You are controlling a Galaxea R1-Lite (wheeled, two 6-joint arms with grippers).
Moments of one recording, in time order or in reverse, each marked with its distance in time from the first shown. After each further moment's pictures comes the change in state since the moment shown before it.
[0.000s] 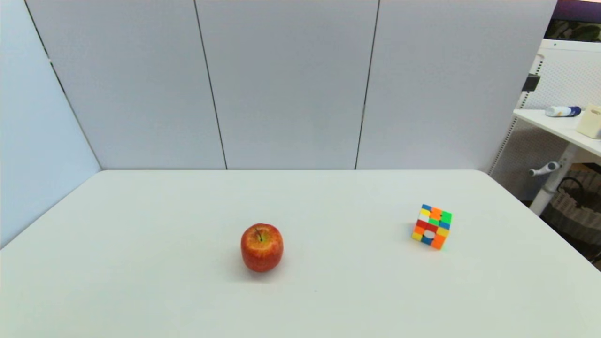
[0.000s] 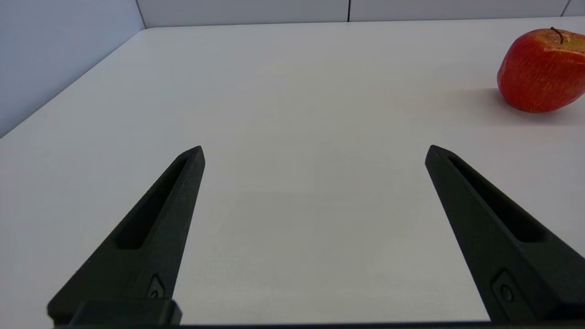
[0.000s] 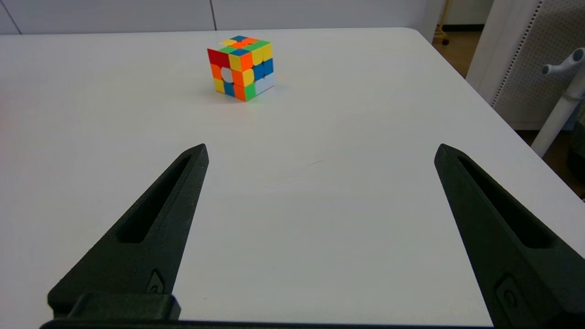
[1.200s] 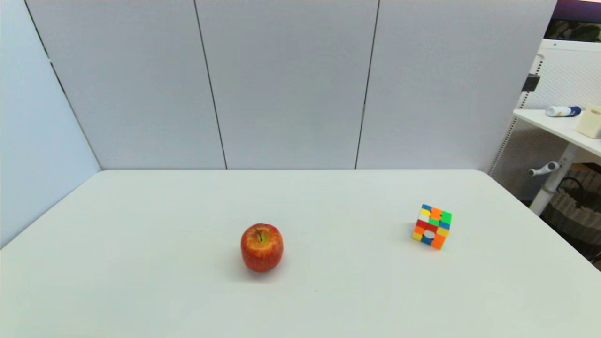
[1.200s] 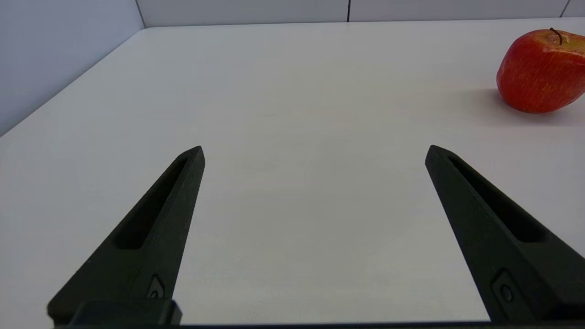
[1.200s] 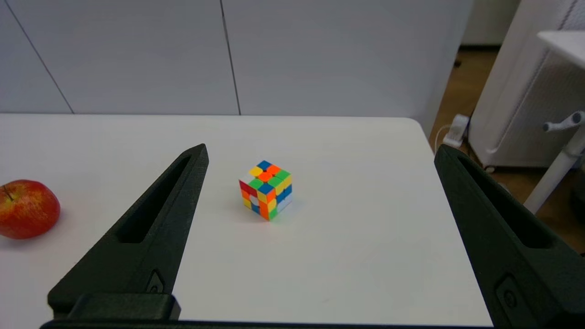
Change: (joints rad) left arm 0.000 0.000 0.000 0.000 0.000 -0.004; right arm 0.039 0.653 -0.680 0.047 0.009 0.001
